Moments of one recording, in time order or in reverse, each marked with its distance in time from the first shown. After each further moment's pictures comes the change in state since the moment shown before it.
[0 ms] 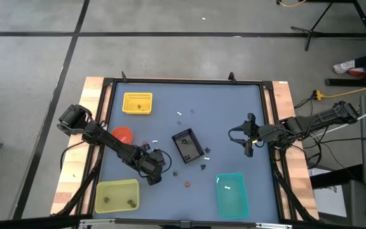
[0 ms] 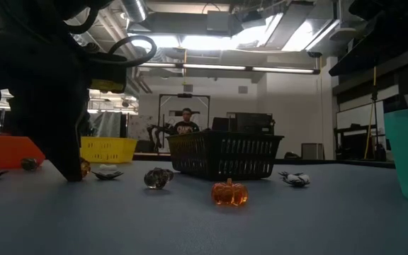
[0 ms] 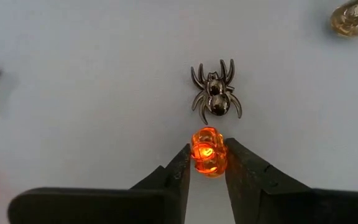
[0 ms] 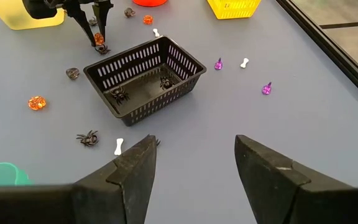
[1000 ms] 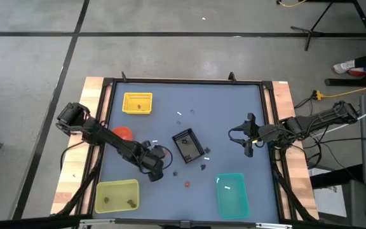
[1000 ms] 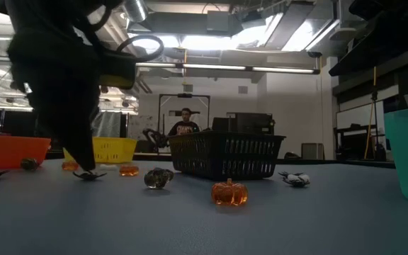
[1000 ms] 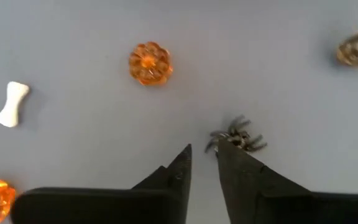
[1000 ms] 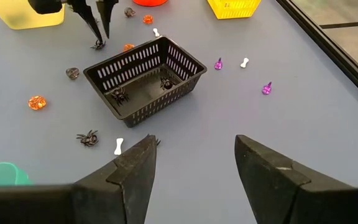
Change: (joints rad) left arm 0.048 -0.046 -0.002 0.021 0.008 0.029; right arm 0.000 0.000 0.000 -0.001 0.000 0.000
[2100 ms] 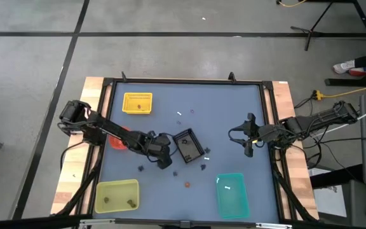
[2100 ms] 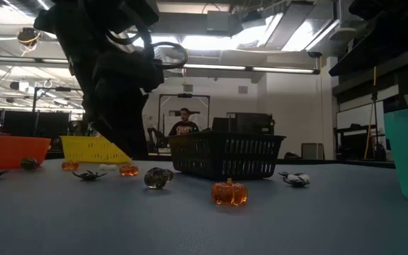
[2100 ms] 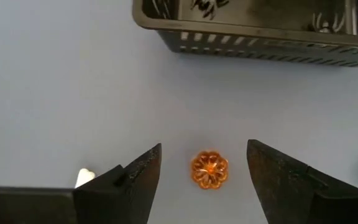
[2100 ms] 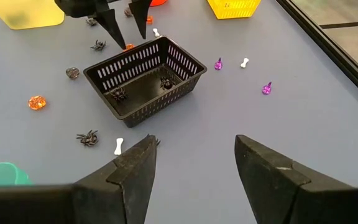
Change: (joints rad) left arm 0.151 -0.001 0.002 0.100 -0.079 0.051; right arm 0.000 0.000 0.000 0.000 0.000 0.000
